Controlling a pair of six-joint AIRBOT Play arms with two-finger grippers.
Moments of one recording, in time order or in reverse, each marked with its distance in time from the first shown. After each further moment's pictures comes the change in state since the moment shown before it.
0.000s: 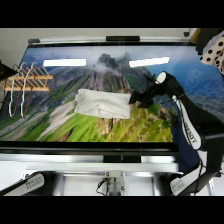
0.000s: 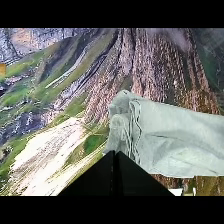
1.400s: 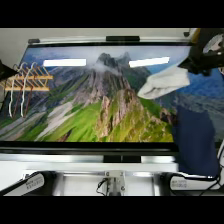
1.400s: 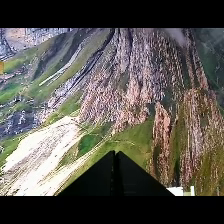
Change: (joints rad) left arm -0.003 0.000 0.000 -0.005 -0.003 -0.002; right arm -0.455 0.290 0.383 0.097 0.292 0.008
